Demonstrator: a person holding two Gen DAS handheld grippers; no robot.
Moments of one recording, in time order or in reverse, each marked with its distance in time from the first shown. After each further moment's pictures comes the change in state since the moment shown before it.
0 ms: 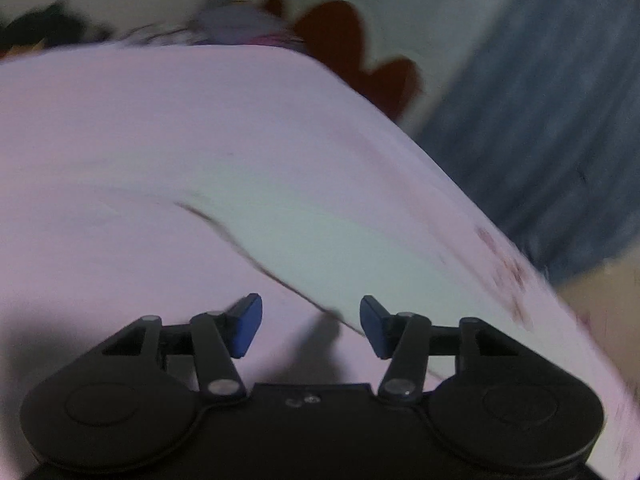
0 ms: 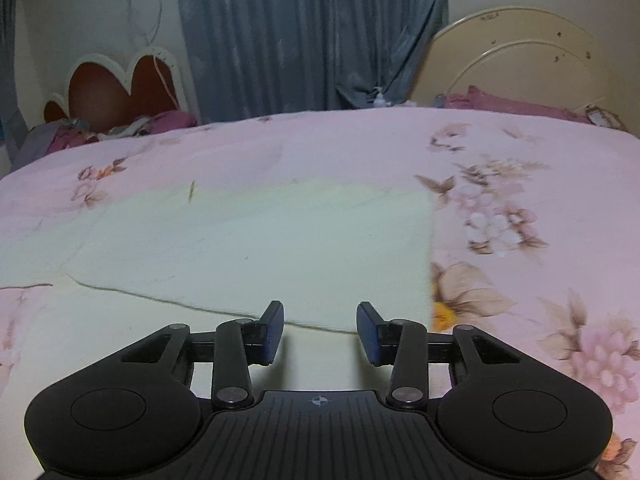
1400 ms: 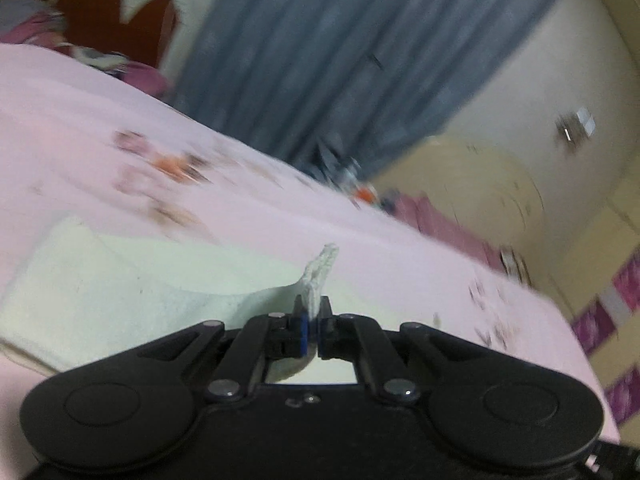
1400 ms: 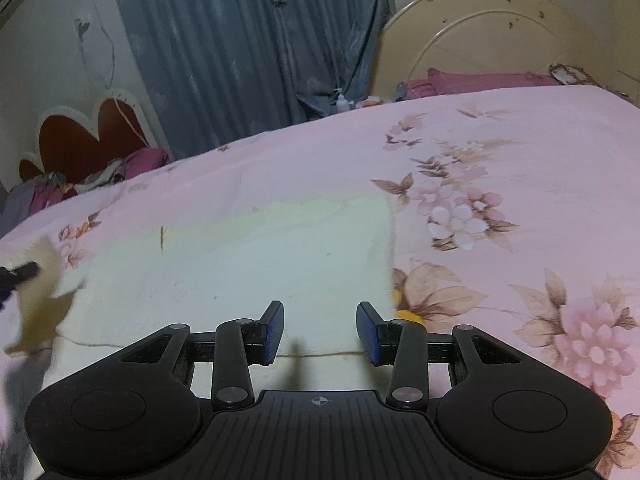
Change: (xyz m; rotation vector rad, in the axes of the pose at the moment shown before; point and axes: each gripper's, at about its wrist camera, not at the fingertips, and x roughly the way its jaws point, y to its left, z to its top) left arm 0.024 -0.288 -0.116 0.436 0.232 -0.511; right arm -0.021 -0.044 0.013 0.202 -0.037 -0.029
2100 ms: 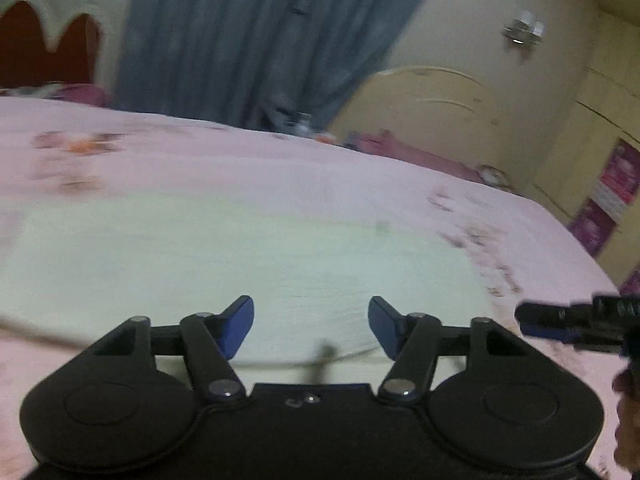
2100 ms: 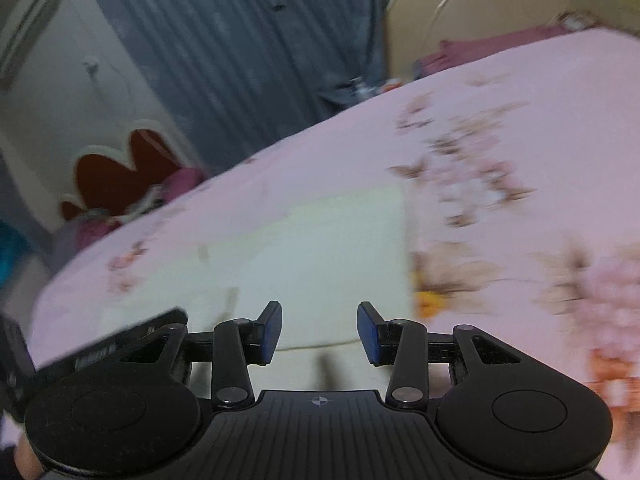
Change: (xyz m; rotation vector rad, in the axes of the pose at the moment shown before) left arm -0.016 -0.042 -0.071 0.225 0.074 0.017; right arm -0.006 -0.007 0.009 0.161 0.052 0.236
